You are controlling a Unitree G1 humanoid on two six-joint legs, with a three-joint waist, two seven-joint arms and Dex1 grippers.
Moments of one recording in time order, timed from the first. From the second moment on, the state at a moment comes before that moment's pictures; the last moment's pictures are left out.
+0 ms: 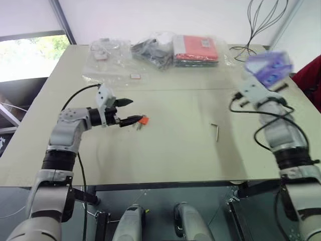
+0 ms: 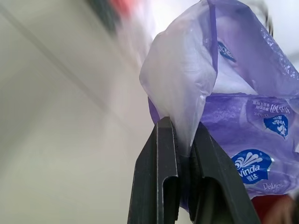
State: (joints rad) left arm -0.68 0.54 0.01 0.35 -0.32 0.27 -1.11; right arm -0.63 -0.76 0.04 0.51 -0.35 0.22 0.09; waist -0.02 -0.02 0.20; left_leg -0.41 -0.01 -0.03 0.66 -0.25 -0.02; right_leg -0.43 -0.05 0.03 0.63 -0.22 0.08
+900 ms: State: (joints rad) left arm -0.67 0.60 0.01 0.38 -0.31 0.28 -1.11; right arm -0.50 -0.58 -0.08 -0.18 0.09 0.63 0.43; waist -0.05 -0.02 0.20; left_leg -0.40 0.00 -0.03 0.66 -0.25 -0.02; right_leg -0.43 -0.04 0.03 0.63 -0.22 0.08
